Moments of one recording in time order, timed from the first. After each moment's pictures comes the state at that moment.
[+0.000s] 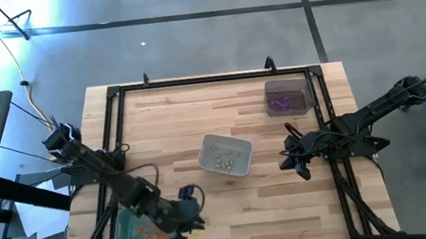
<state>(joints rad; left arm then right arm) -0.69 1.61 1.26 -0.40 -0.18 -0.54 0.35 0.79 0.38 -0.27 -0.03 0.72</state>
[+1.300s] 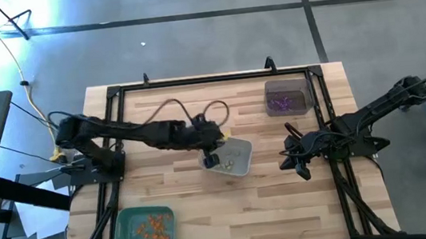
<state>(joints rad) -0.06 1.61 1.26 -0.39 -0.26 -0.15 0.35 0.79 0.38 -0.27 -0.03 0.72</state>
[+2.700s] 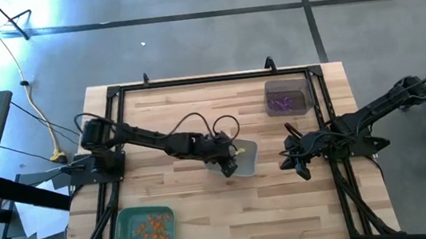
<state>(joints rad) -0.09 1.92 1.26 -0.22 -0.14 -0.66 0.35 0.79 0.38 -0.29 -0.03 0.72</state>
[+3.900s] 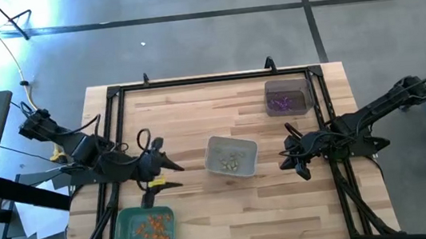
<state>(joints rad) -0.53 1.15 1.25 -0.63 -0.31 -0.23 0.35 0.79 0.38 -0.29 -0.03 0.72</state>
